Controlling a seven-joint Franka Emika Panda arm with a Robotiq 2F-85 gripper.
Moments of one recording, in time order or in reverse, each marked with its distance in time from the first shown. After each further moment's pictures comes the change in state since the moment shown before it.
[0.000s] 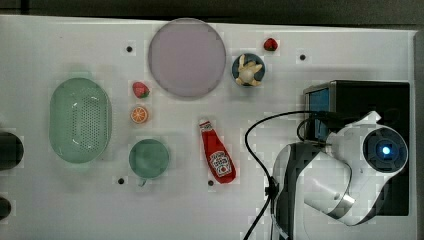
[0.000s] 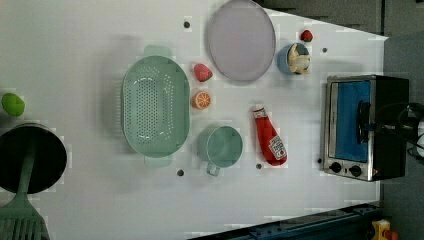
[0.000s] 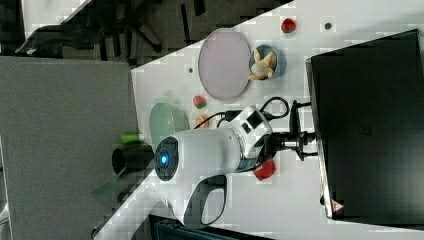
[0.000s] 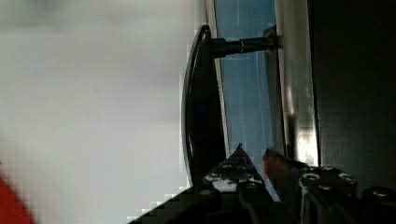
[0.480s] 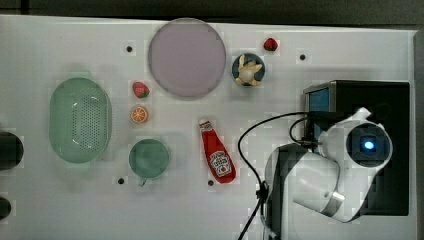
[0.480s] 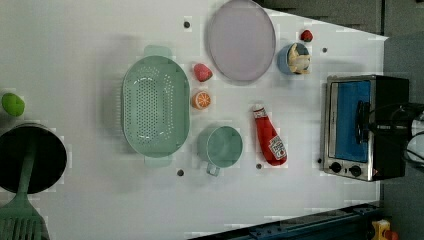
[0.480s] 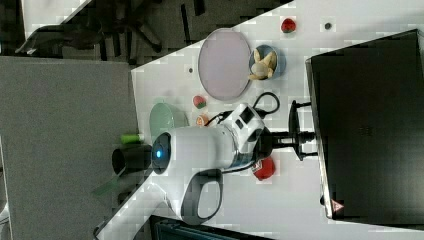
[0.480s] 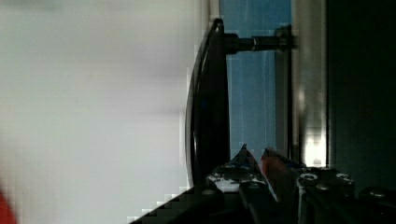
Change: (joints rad) arm 0.025 0.005 0.007 -0.018 -0.119 0.024 0.032
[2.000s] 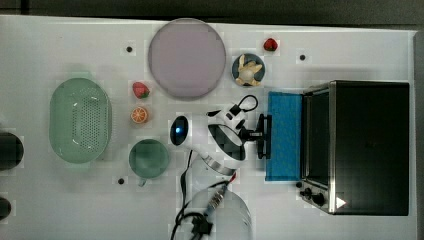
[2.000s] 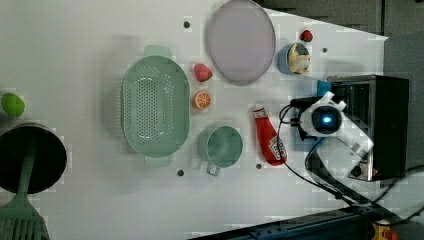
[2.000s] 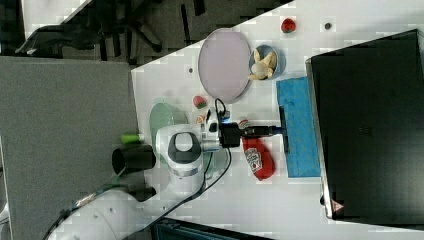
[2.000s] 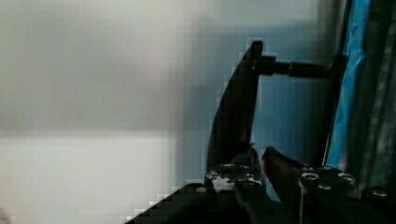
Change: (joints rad) arm 0.205 0.340 0.269 -0.010 -0.830 -0.054 1.113
